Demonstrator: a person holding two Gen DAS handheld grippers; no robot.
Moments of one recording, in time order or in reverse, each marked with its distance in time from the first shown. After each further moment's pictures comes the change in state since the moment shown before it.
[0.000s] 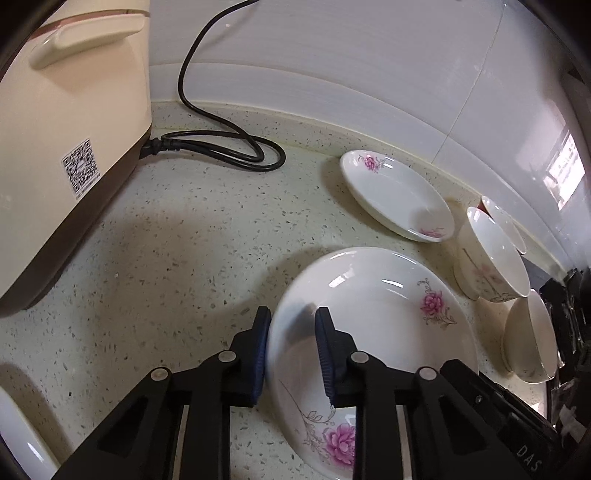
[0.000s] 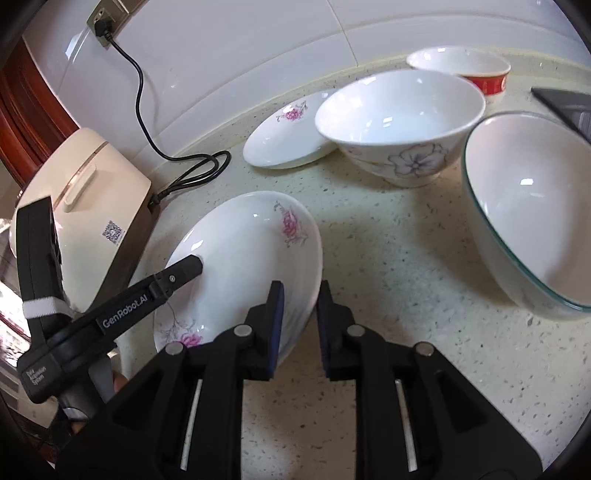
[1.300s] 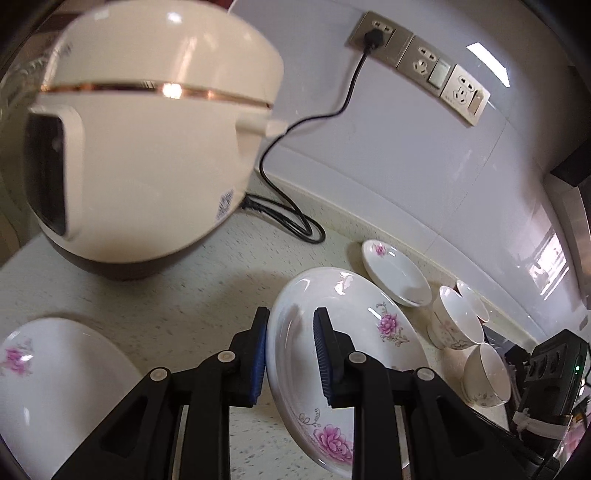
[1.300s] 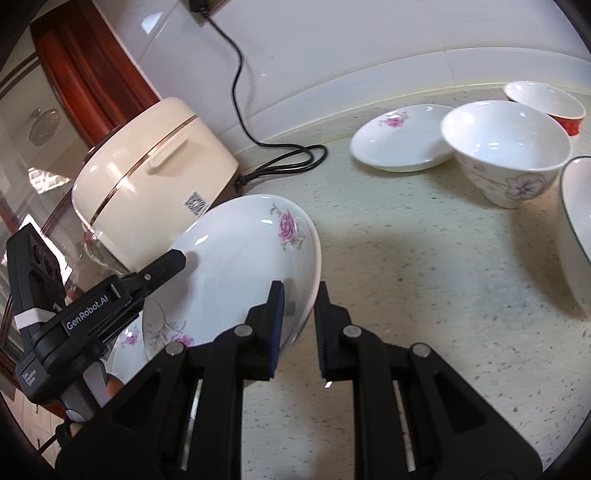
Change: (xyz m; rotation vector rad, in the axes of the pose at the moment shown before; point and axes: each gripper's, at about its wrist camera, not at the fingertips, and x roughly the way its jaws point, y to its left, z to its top) left arm -0.105 0.063 -0.038 -0.191 -0.312 -0.026; right arm -0.015 0.051 -0.019 -0.177 -0.021 0.228
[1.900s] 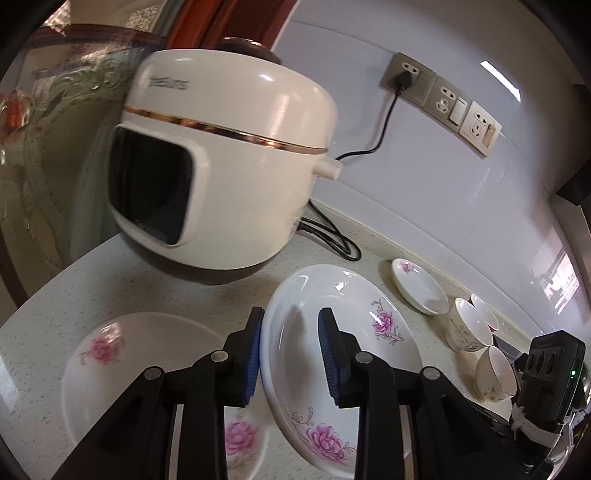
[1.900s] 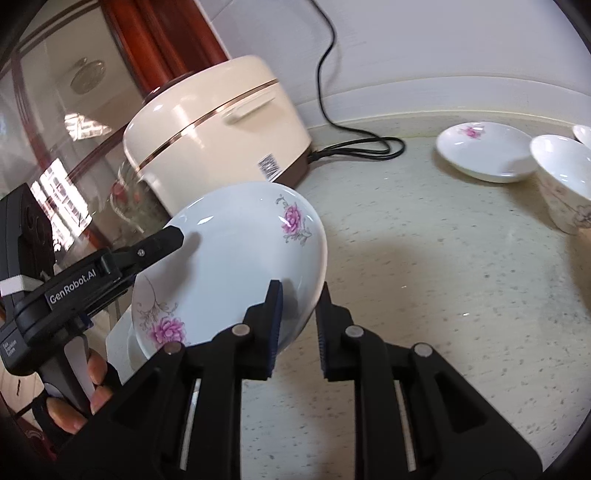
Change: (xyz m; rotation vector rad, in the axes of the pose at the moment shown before) left arm -0.060 0.044 -0.006 -0.046 -0.059 0.082; right arm 0.013 0.059 -0.020 -0.195 0.039 0.100
